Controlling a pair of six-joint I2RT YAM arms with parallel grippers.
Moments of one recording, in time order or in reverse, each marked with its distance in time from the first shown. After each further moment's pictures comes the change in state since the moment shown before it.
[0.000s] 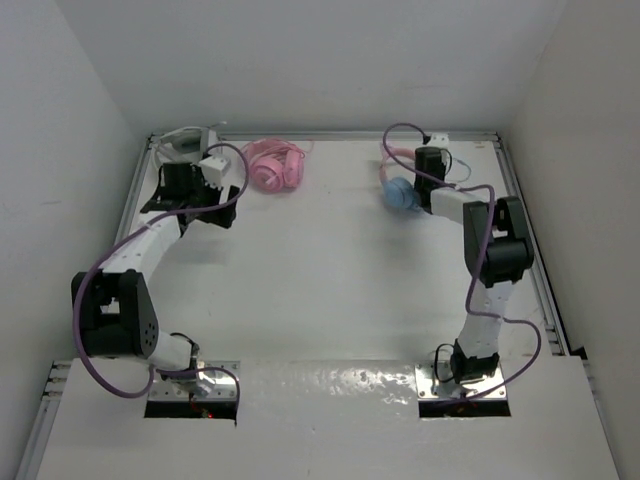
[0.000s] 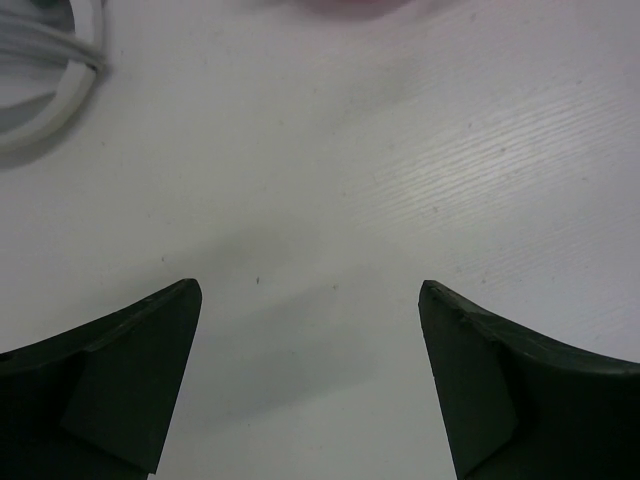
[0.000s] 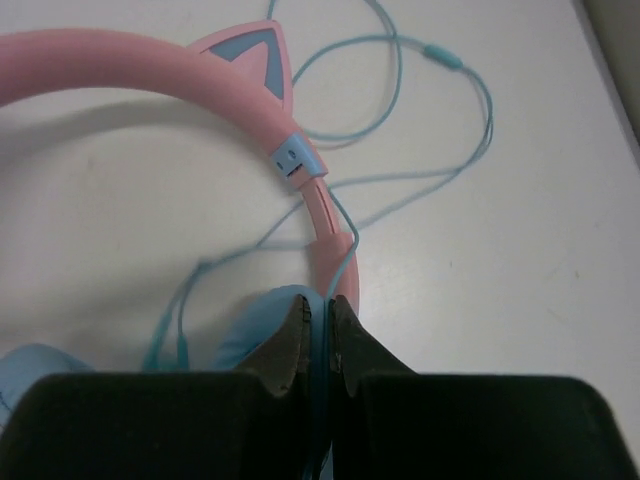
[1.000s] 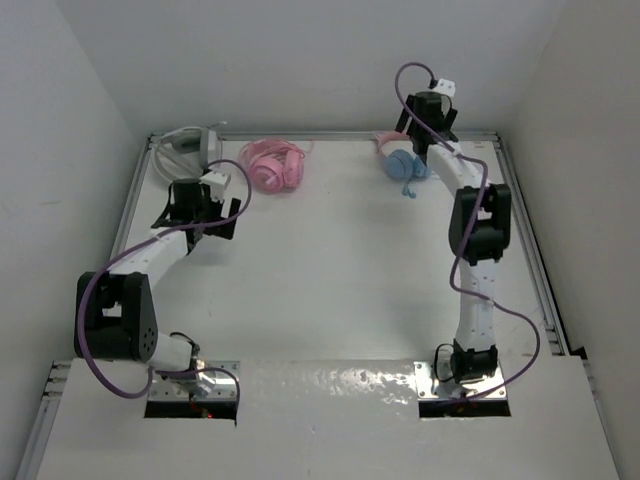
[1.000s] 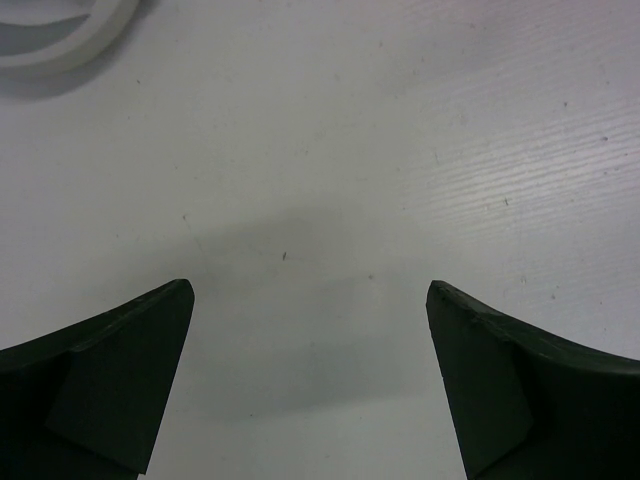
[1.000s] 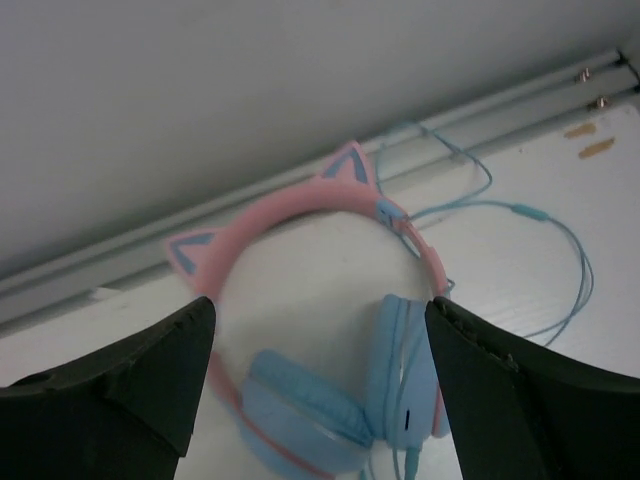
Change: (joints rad) left arm -0.036 -0.018 -0.147 0.192 -0.172 -0.045; right arm -0.008 0.159 0.576 -0.219 -0.118 0.189
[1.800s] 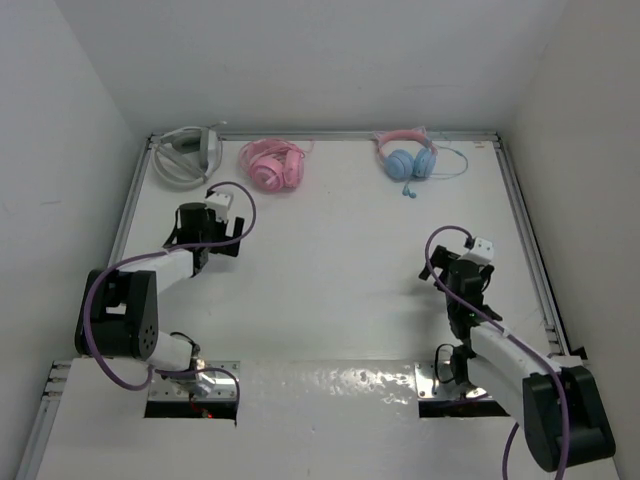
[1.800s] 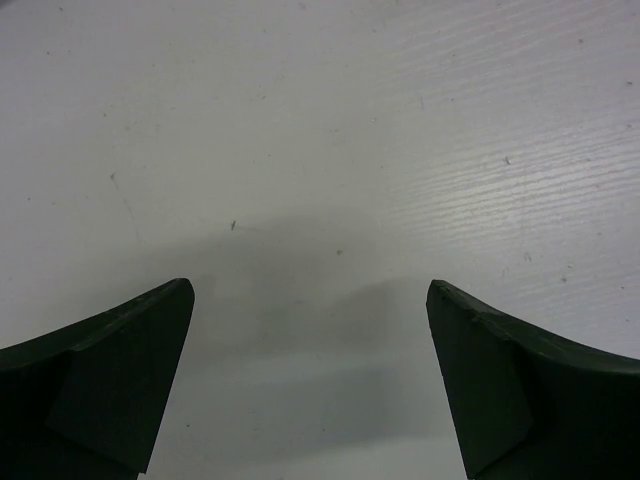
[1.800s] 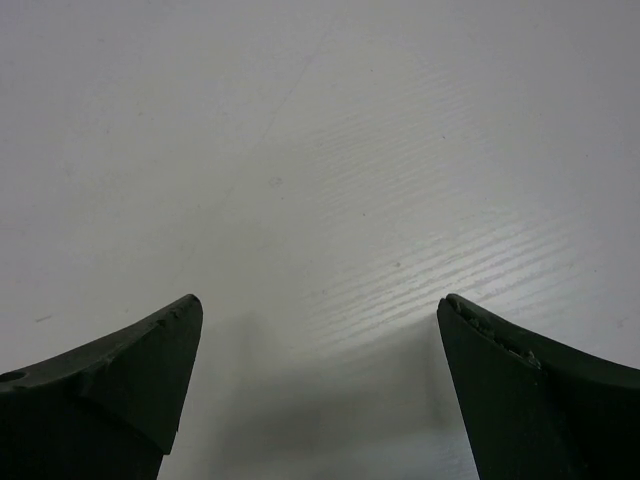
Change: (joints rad) left arm -0.019 0.016 -0.232 0.270 -0.017 -0.045; right arm 0.057 -1.353 -1.839 0.367 -0.002 0.097
